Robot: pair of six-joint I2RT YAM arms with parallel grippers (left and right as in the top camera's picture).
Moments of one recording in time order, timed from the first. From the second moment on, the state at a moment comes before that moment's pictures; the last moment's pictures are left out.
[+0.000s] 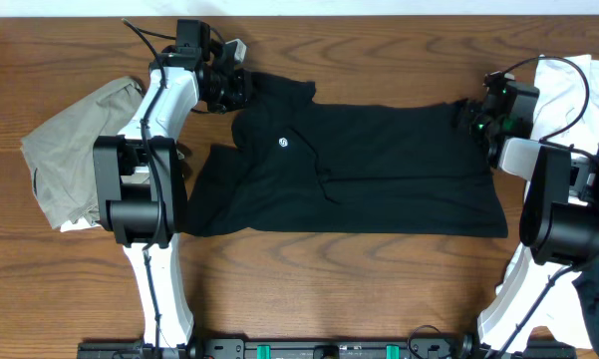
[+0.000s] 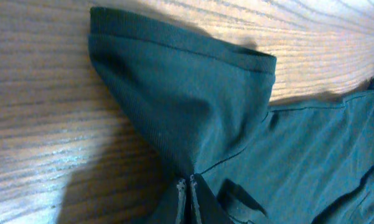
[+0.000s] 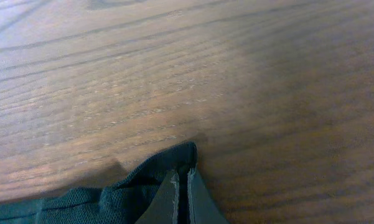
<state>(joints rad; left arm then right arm) -0.05 2.26 1.78 -0.71 0.58 -0.15 -0.19 2.12 1.12 0.26 -0.21 0.18</state>
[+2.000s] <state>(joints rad) 0.08 2.15 1.78 -1.32 0.69 -0.18 -0.33 1.80 1.12 -0.44 -0.10 0.20</state>
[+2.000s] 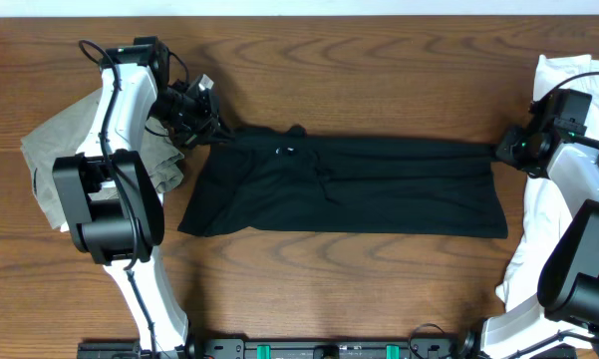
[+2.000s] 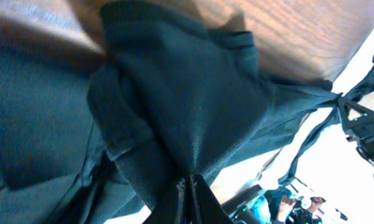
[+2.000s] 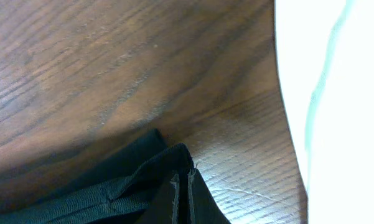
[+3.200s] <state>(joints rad) 0.06 2.15 1.78 -1.57 0.49 -0.17 -0.35 1.80 1.12 -0.53 -0.09 0.20</state>
